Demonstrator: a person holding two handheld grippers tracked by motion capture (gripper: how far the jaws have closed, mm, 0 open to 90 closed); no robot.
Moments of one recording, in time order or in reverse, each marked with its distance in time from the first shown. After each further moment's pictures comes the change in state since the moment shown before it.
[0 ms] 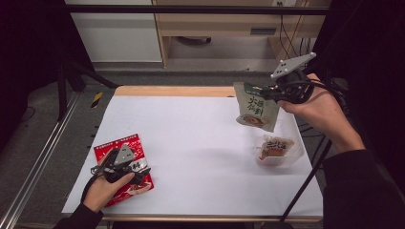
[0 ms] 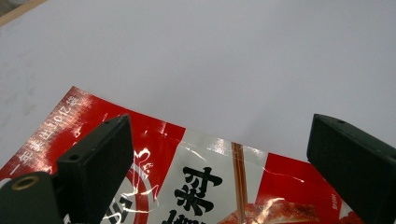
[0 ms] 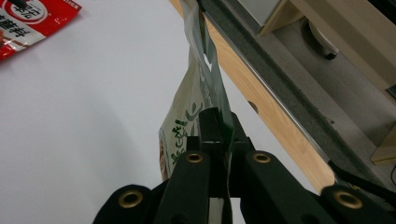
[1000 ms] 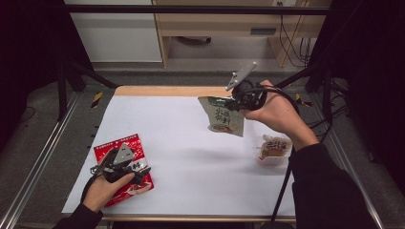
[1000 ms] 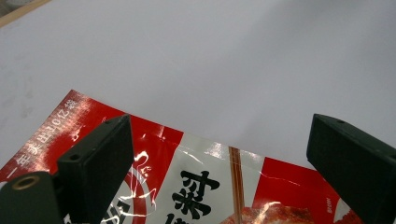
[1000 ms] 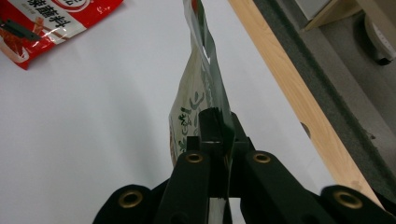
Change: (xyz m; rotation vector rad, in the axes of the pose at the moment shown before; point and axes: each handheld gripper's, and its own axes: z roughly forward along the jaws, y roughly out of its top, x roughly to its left) left arm 0.001 0.001 -0.001 -0.013 -0.015 -0.011; right arm 0.048 0.045 0.067 0.081 0.125 -0.093
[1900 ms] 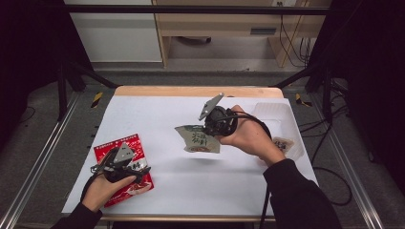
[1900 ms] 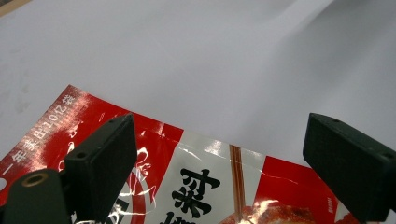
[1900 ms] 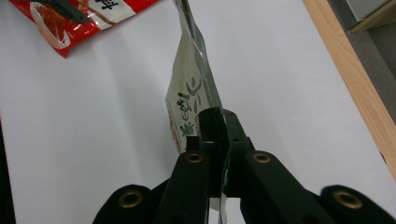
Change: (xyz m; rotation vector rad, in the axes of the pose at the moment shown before) left arm 0.002 0.000 0.000 0.015 -0.005 -0.019; right arm 0.065 0.005 0.064 0.039 0.101 -0.074
